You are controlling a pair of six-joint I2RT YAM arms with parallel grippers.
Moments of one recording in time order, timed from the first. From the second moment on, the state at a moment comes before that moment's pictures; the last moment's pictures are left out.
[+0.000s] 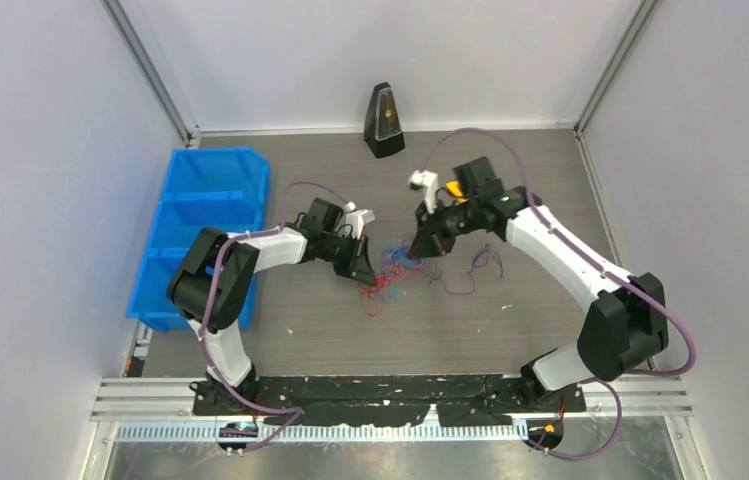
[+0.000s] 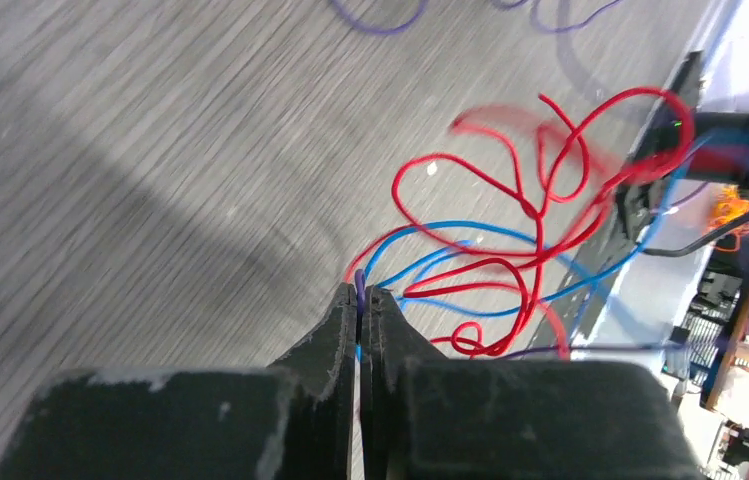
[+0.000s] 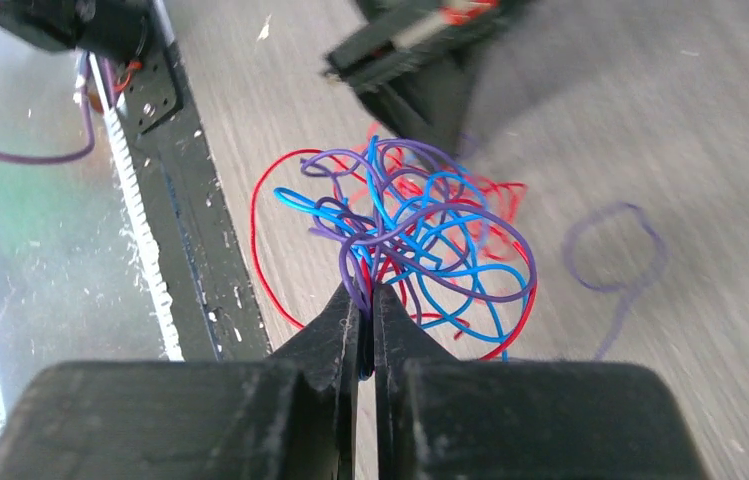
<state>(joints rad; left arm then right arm) -0.49 1.82 0.95 -0.09 0.78 -0.26 0.50 1.48 1.19 -0.64 -0.77 -0.23</state>
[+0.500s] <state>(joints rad) -0.22 1.60 0.93 -0.43 0.62 -0.10 -0.07 1.29 1.40 -0.97 -0.87 -0.41</state>
